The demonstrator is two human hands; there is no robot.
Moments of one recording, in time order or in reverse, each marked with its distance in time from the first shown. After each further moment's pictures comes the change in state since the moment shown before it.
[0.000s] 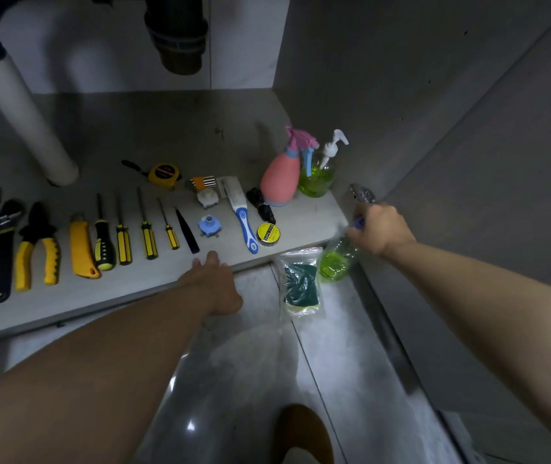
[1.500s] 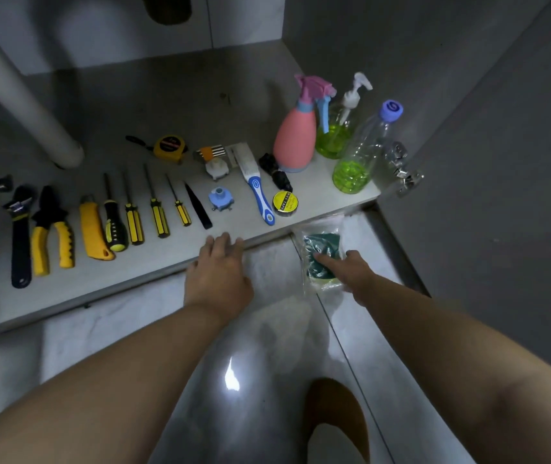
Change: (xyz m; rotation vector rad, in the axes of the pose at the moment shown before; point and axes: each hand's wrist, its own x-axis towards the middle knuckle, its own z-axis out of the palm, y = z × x) left_hand -0.014 -0.004 0.047 -0.078 0.364 -0.024; right_hand -0.050 -0.018 0.169 0.927 -0.436 0.520
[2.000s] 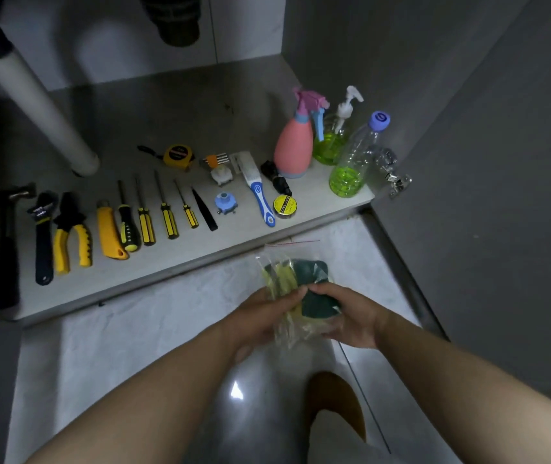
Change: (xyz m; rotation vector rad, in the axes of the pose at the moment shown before) left_hand -0.054 0.042 0.011 -1.402 -0.598 -0.166; right_hand -0.083 0.033 -0.008 0.538 -0.788 0.122
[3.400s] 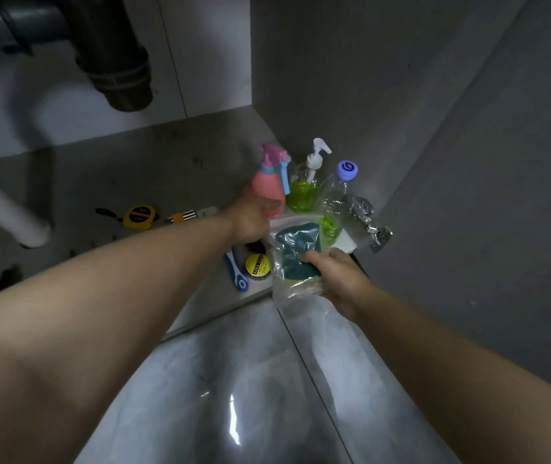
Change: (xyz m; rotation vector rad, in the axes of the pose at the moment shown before) left_hand 0.148 0.224 -0.025 1.140 0.347 0.420; right_hand 0.039 -0.145 0.001 -0.213 0.596 -0.423
